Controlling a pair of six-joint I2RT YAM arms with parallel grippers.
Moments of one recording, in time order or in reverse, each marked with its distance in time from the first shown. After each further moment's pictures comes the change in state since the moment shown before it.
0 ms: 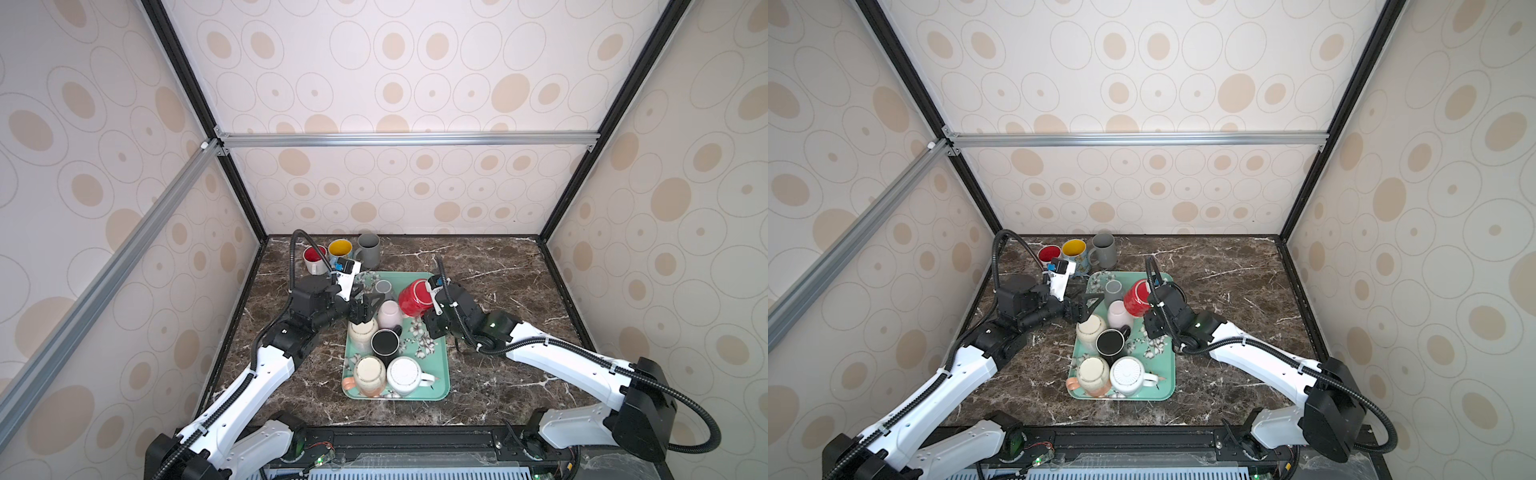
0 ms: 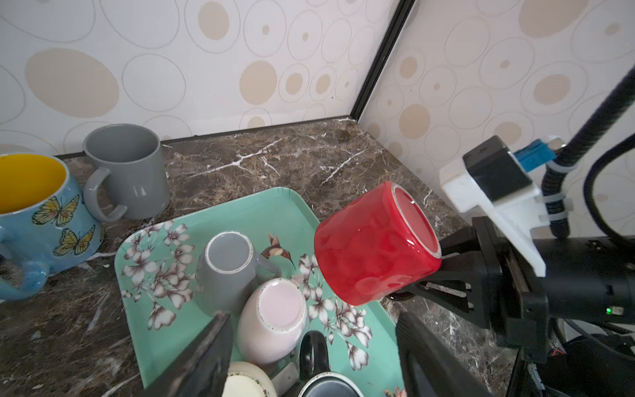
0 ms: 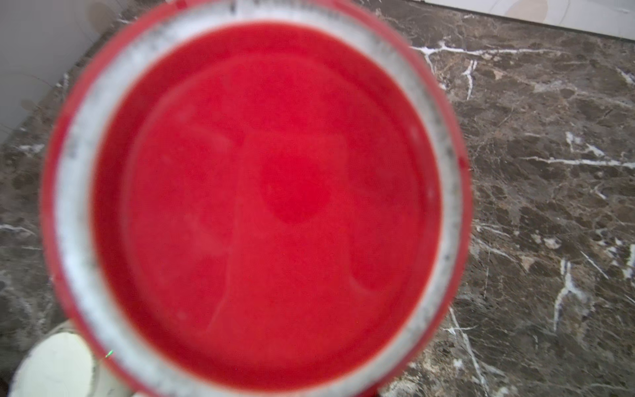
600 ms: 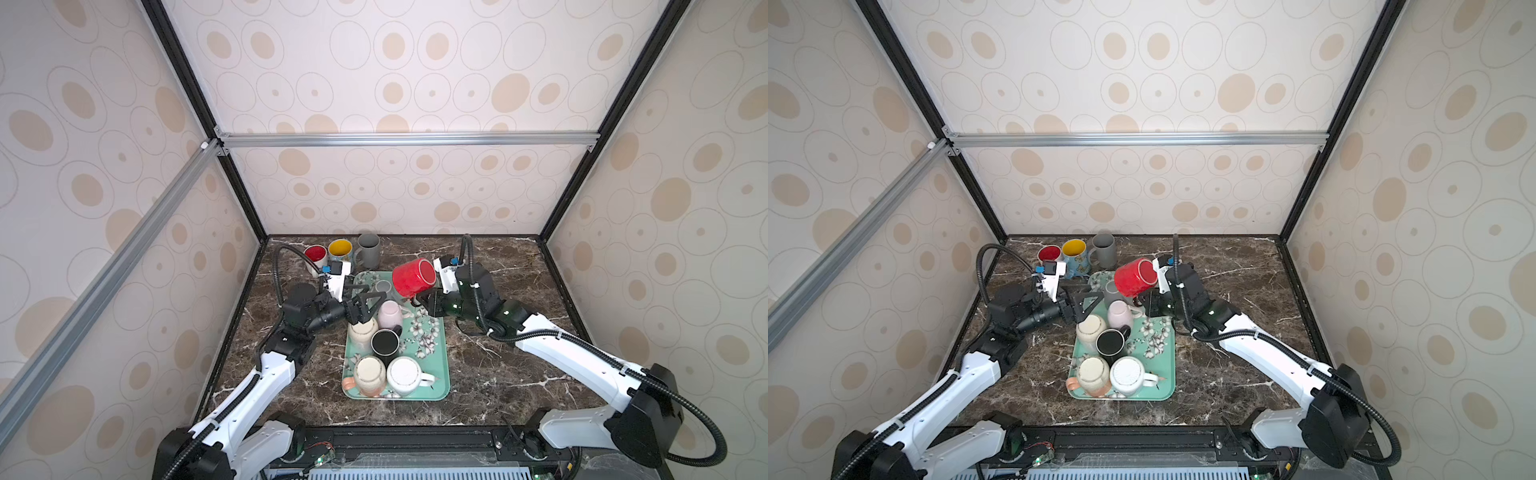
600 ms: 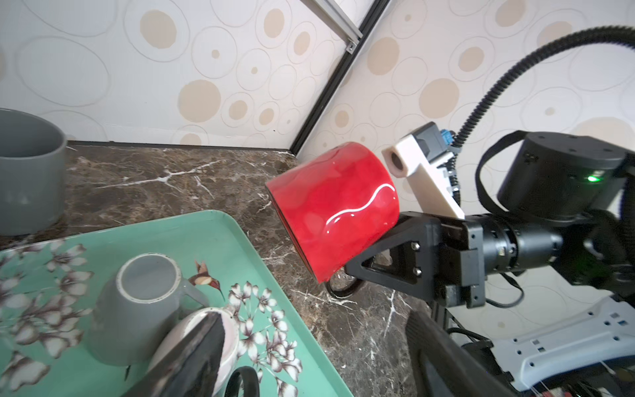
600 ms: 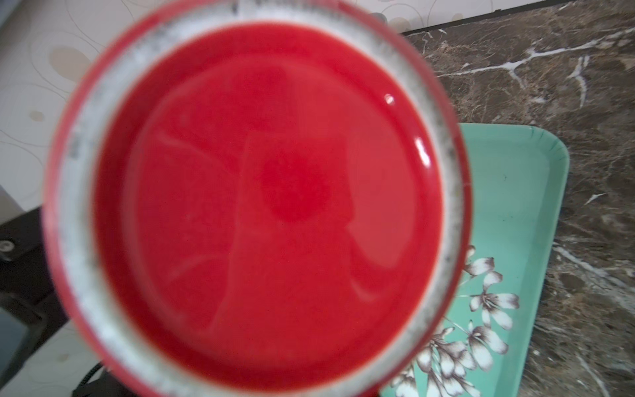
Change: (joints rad) left arm 0.093 0.024 -0.174 0.416 0.305 -0.327; right arm -0.147 -0.018 0.017 0.182 -0.380 0.218
